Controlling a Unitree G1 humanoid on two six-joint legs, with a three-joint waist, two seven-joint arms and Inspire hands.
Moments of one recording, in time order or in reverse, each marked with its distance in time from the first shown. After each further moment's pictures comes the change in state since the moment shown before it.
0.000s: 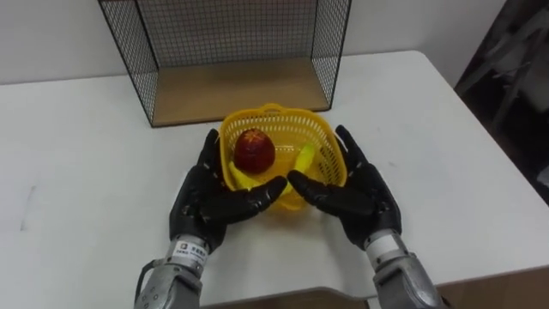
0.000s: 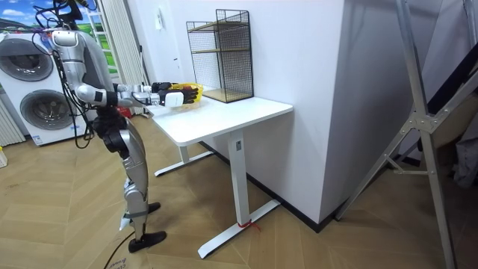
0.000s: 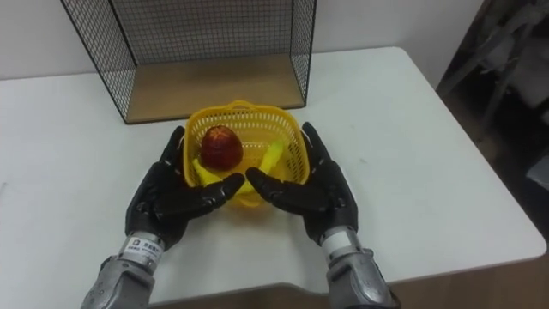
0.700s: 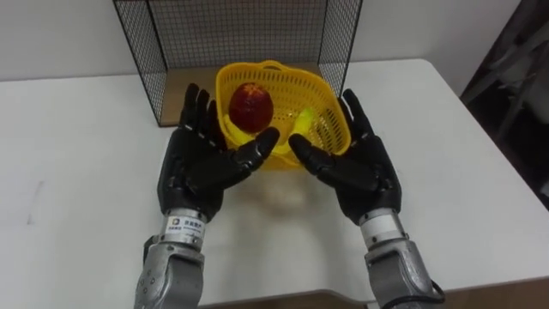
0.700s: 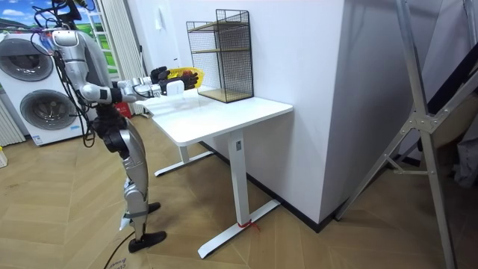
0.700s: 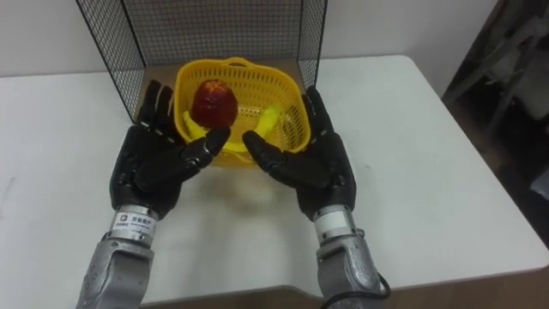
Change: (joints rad) left arm -0.037 -0.033 0.000 -0.123 -0.069 -0.110 0.051; right arm -0.046 0.029 0.036 -0.052 0.089 -0.104 -0.011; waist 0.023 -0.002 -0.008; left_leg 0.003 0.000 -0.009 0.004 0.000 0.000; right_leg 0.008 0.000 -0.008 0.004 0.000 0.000
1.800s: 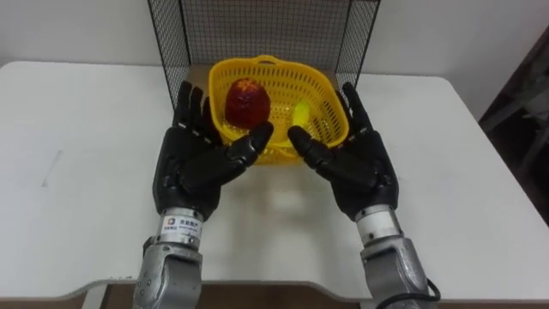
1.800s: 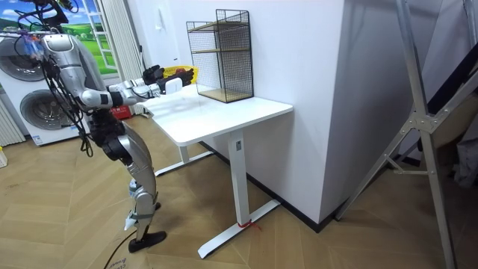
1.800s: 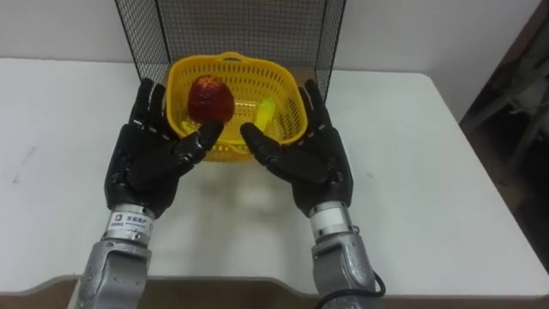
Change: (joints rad) left arm 0.014 0.000 0.007 -0.027 -0.033 -0.006 0.002; right arm -0.005 0.020 0.001 -0.016 0.024 -0.010 0.014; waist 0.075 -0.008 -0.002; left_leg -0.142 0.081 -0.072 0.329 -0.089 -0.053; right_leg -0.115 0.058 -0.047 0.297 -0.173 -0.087
